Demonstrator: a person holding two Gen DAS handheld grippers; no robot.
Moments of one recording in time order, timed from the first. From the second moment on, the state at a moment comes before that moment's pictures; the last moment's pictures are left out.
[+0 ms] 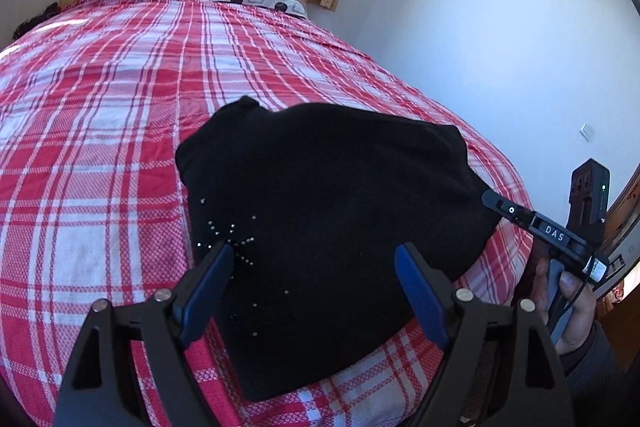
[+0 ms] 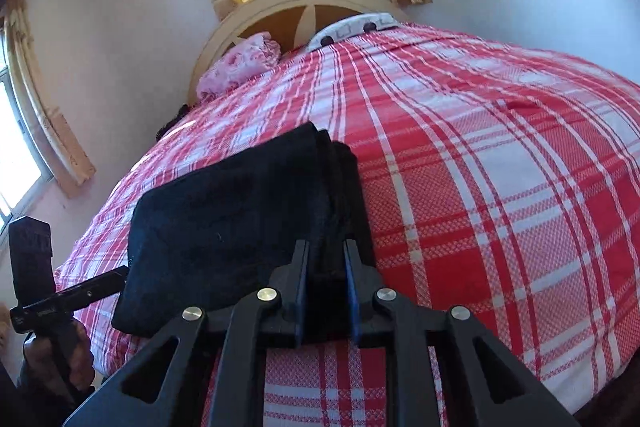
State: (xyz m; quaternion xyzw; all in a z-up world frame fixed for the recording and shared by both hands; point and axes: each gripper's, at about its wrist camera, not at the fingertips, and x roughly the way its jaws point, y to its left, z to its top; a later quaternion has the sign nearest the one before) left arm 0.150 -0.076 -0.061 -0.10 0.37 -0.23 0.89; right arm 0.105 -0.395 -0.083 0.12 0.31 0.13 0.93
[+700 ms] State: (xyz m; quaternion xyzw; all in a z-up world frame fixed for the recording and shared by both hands) left arm 0.122 -0.089 -0.081 -0.05 0.32 -0.25 0.91; right arm 0.130 -0.342 -0.047 0.03 0.39 0.18 0.90
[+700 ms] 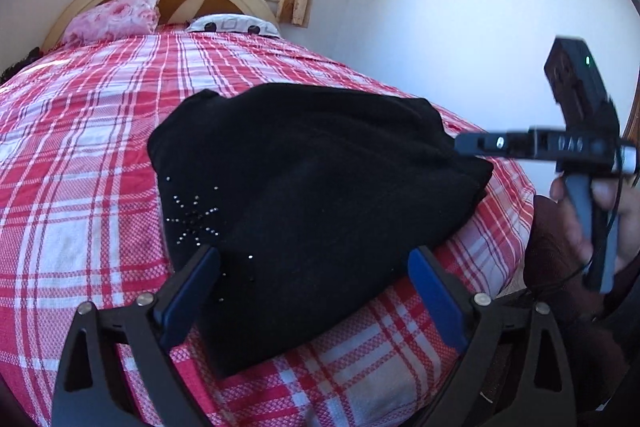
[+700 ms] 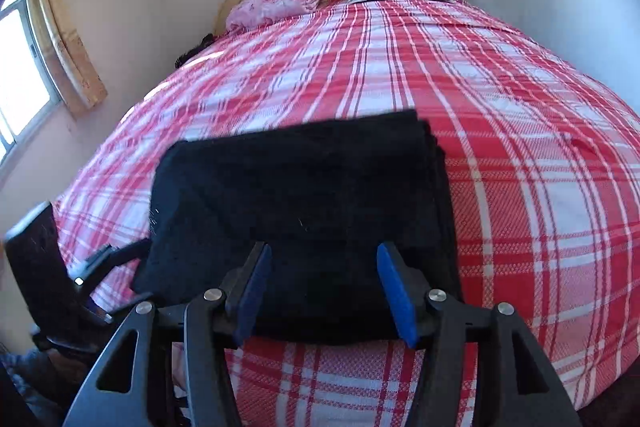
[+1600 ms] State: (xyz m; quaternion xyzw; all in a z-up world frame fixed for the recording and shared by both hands) left arm 0.117 -0.068 -0.093 -0.12 0.28 -0.35 0.88; right arm 0.257 -0.086 -0.057 -0.19 0.59 0.38 0.69
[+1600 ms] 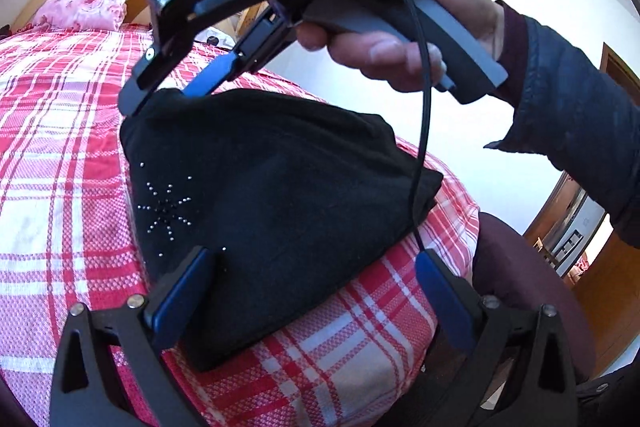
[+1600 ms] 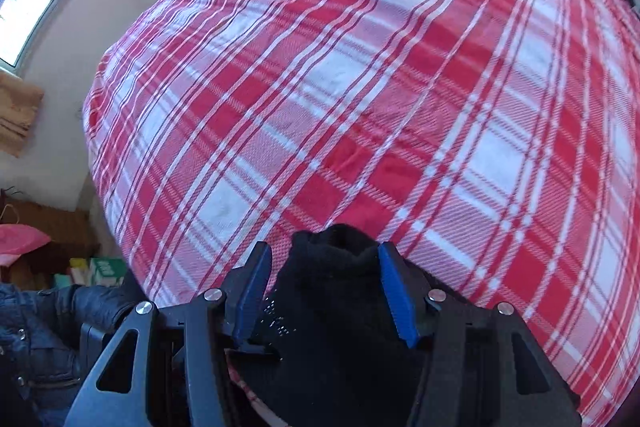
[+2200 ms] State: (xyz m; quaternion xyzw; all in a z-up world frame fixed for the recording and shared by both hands) left arm 0.109 -0.082 -0.096 -0.07 0.28 -0.33 0.90; right arm 0.271 -0.121 -0.077 -0.12 0.56 0.35 0.74
